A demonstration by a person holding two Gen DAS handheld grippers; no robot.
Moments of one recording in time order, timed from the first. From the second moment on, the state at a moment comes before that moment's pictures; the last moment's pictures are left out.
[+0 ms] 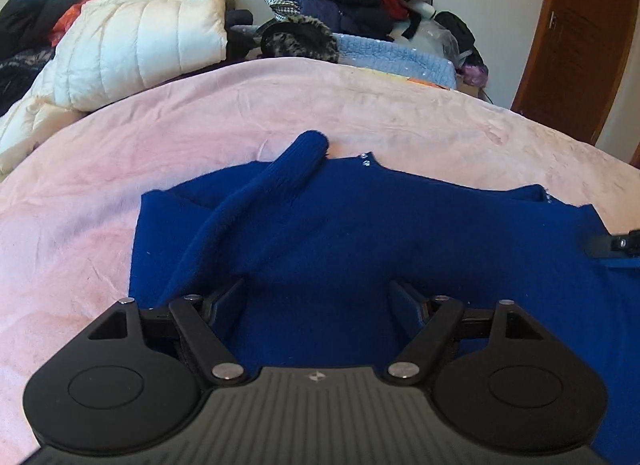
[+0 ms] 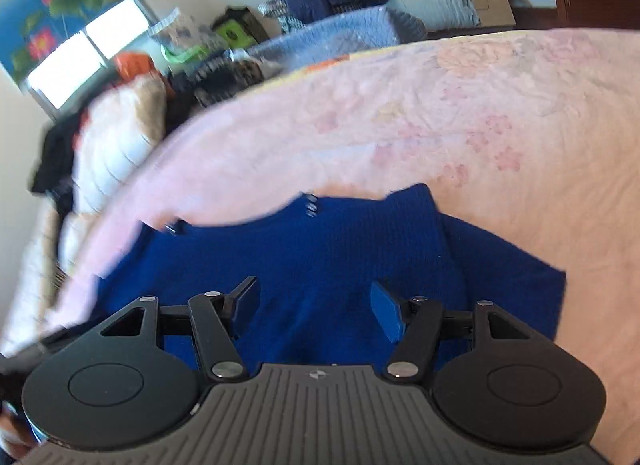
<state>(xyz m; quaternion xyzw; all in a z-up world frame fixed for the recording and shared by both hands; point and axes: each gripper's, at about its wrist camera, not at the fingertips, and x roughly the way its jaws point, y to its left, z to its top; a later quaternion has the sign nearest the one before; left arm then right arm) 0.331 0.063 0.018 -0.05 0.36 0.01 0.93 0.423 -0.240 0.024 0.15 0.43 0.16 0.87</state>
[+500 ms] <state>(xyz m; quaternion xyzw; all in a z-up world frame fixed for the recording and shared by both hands) 0.227 0.111 0.053 -0.17 0.29 0.05 0.94 0.362 -0.235 0.050 0.15 0.31 0.18 0.92</state>
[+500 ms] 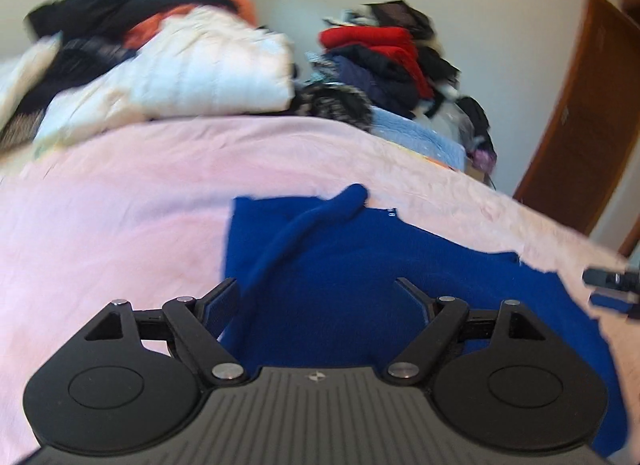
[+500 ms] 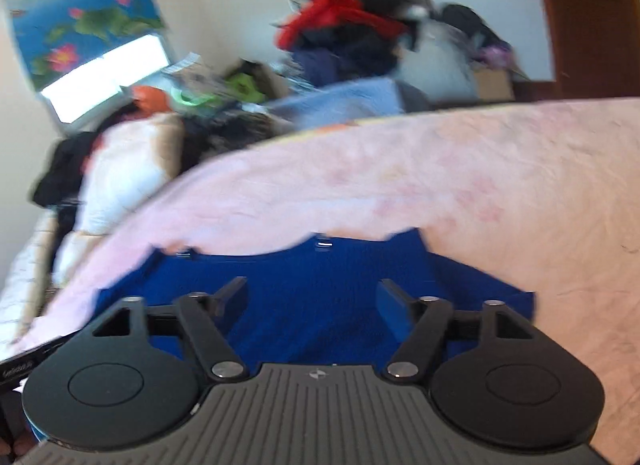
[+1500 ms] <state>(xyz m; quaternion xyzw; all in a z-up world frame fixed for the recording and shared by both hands) 0.245 0.128 0.022 -0.31 0.41 0.06 0.86 0.337 -0.199 -0.003 0.12 0.30 0.21 0.92</state>
